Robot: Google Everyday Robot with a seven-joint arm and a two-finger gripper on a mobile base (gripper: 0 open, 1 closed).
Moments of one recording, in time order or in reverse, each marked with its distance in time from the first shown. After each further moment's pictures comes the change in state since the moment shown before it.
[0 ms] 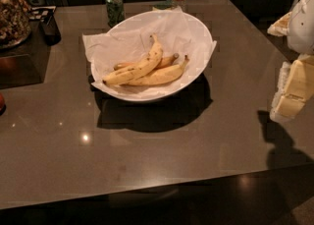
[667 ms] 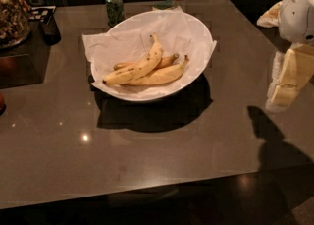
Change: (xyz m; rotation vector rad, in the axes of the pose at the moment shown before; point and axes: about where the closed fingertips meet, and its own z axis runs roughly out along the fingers) arm -0.013 -0.012 -0.004 -0.002 -0.003 -0.069
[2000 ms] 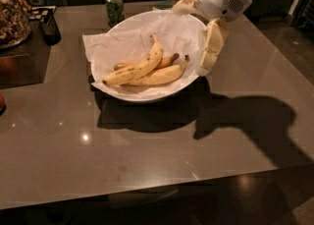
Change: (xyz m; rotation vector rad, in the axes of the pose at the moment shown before) arm -0.144 -0.063 0.057 -0.197 -0.434 -0.332
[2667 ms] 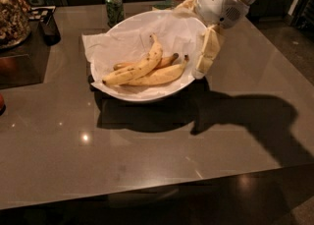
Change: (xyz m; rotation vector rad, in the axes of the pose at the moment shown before) arm 0.004 -0.008 0.014 0.033 -0.053 0.017
